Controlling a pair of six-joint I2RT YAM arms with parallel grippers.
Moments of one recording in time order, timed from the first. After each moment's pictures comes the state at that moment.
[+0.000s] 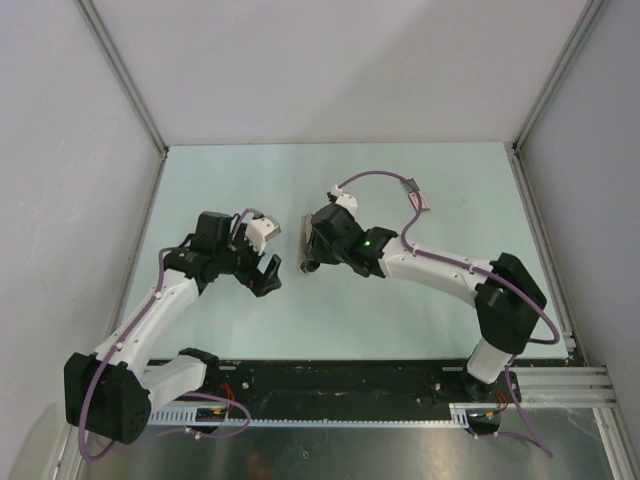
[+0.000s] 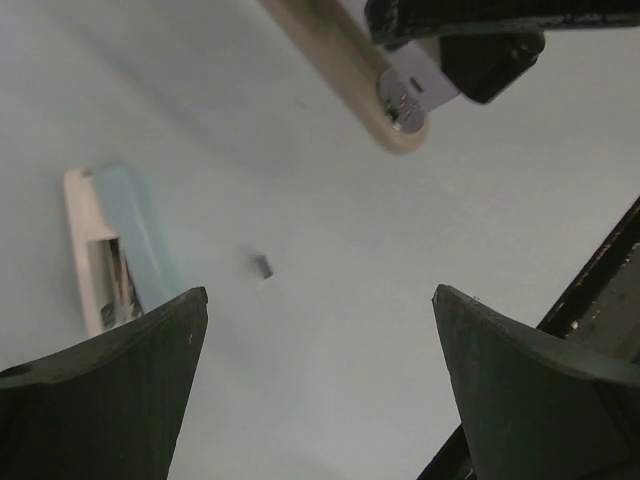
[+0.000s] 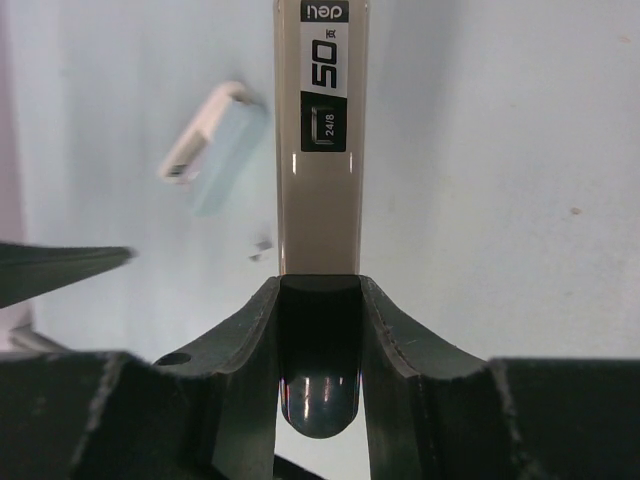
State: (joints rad) left arm -0.27 1.05 0.79 -0.62 0.46 0.36; right arm 0.94 1.72 1.32 -0.36 0.24 0.89
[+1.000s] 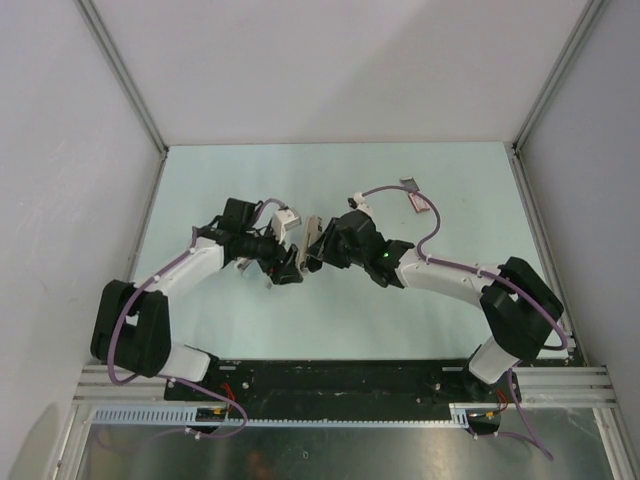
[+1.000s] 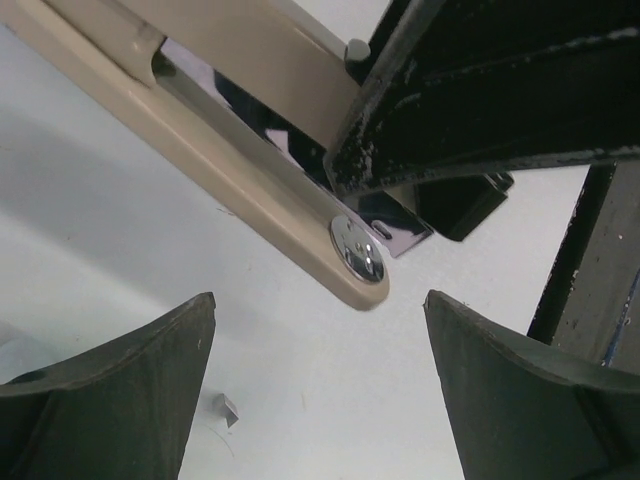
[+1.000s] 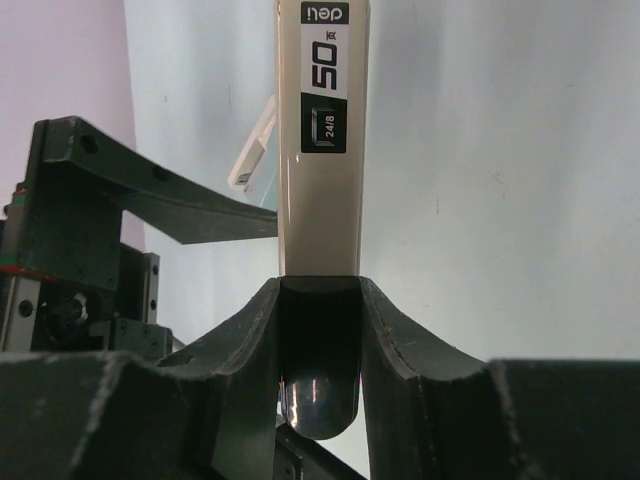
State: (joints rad) left arm -0.32 1.41 0.87 -0.43 0.74 0.39; right arm 0.87 1.61 1.03 0.01 0.09 1.06
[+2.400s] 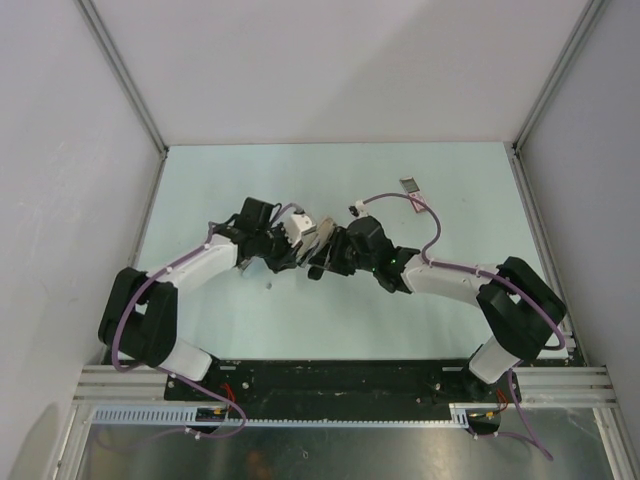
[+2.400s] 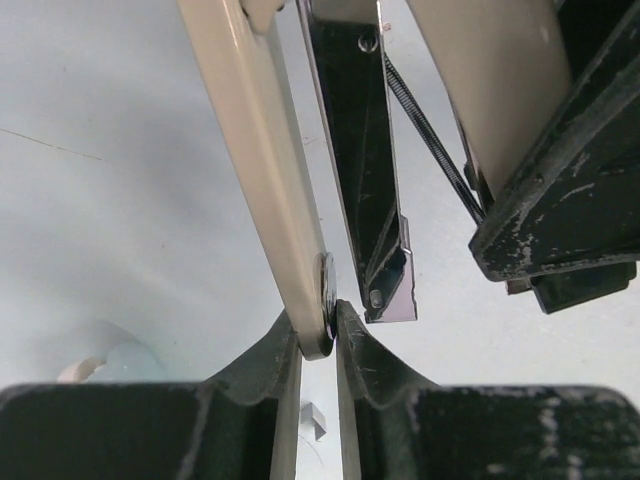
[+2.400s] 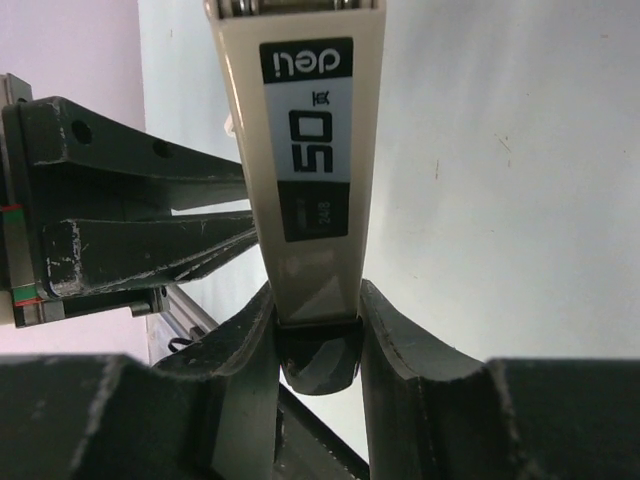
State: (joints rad) left arm -0.41 1.49 0.91 -0.39 0.49 0.49; right arm 0.82 1.60 0.91 0.16 -0.09 1.03
